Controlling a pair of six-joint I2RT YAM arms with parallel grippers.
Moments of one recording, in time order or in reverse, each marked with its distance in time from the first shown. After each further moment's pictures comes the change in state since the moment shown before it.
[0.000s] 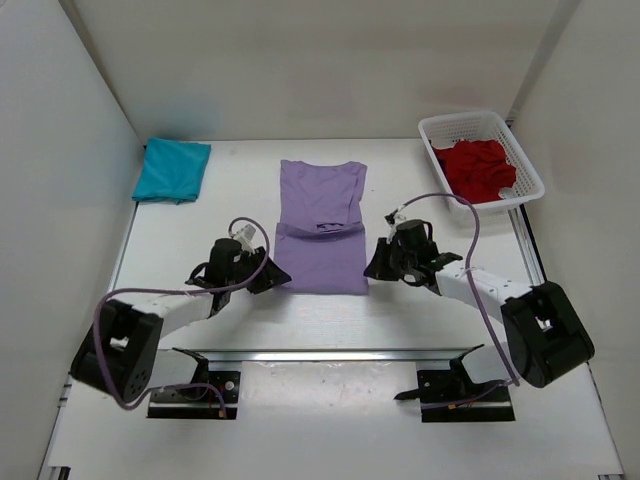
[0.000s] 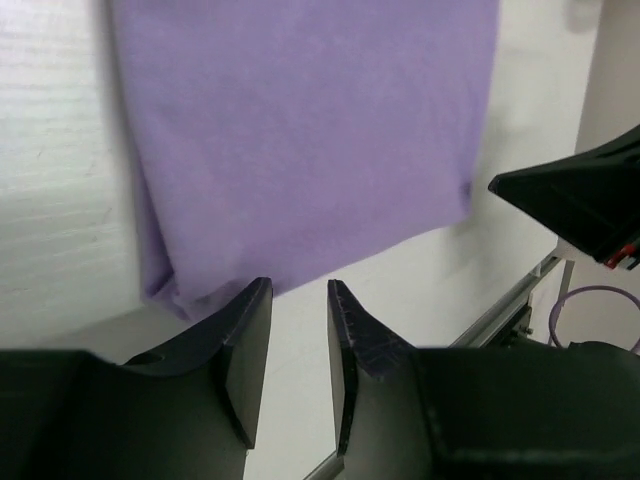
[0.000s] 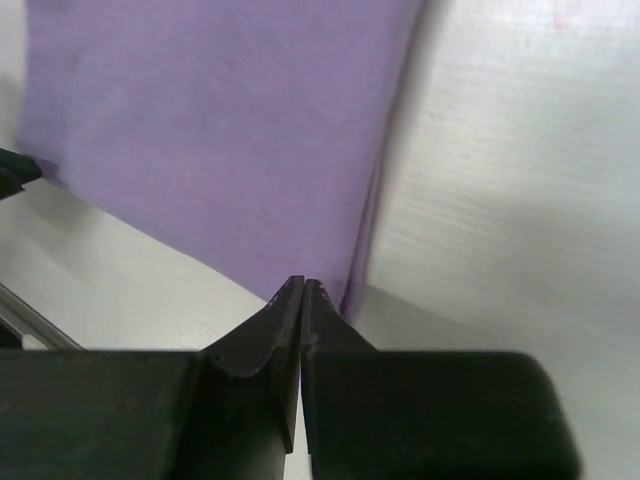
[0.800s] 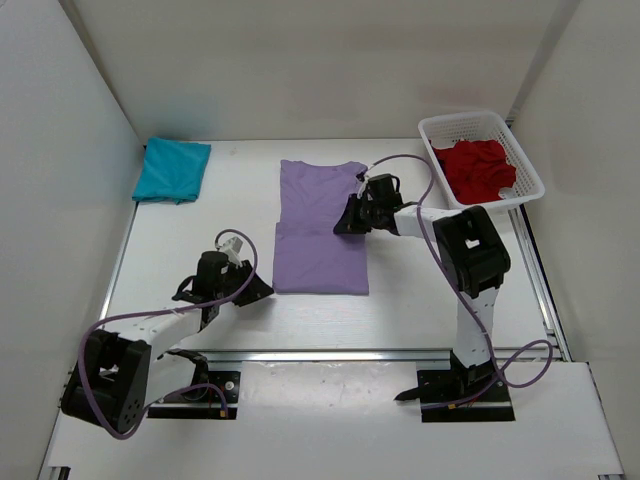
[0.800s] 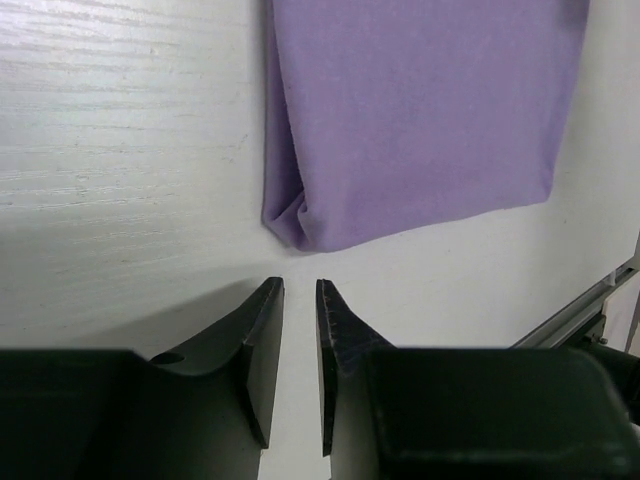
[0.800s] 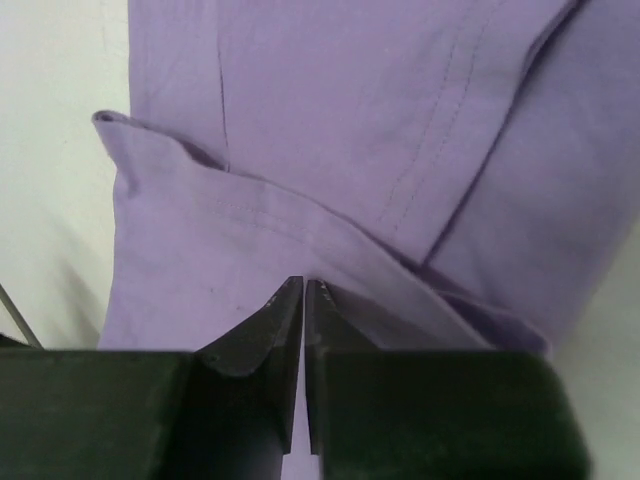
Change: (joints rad) left arm 0.073 -0.231 -0.105 -0.163 -0.051 0.134; right arm -0.053 0.649 0.642 0.069 -0.190 0.015
